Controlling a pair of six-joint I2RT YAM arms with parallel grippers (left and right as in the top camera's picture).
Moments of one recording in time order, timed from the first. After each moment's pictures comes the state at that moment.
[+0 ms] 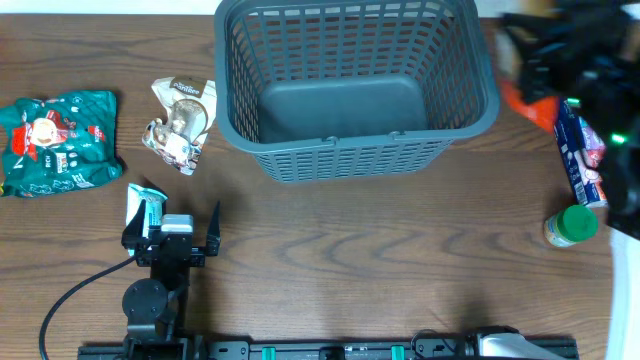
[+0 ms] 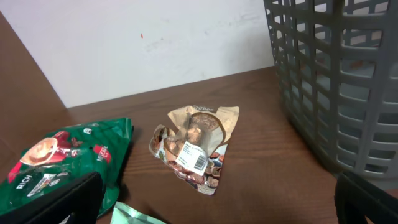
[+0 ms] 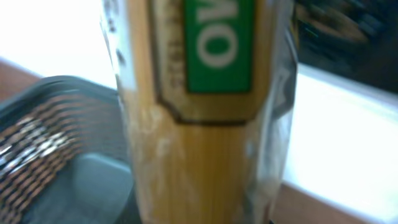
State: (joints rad) left arm -0.02 0.01 0.03 -0.13 -0.05 0.22; right arm 0.10 1.36 1.94 -0.87 -0.27 -0.30
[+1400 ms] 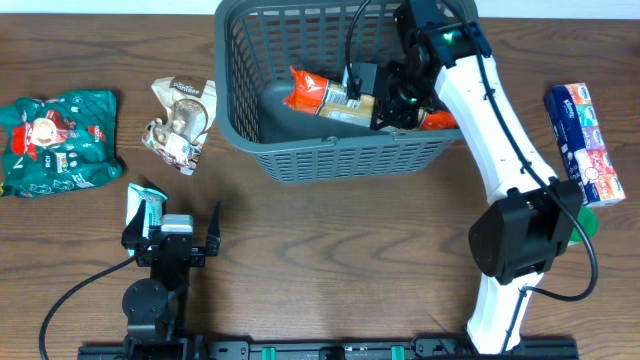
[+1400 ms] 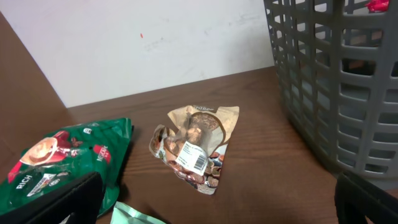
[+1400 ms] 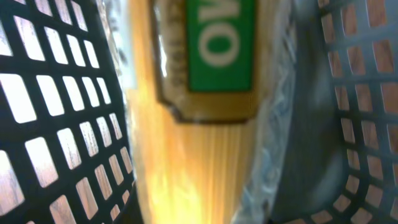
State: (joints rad) left arm -0.02 0.01 0.03 -0.13 -0.05 0.22; right arm 0.30 2.05 2.00 -1.27 -0.27 -1.05
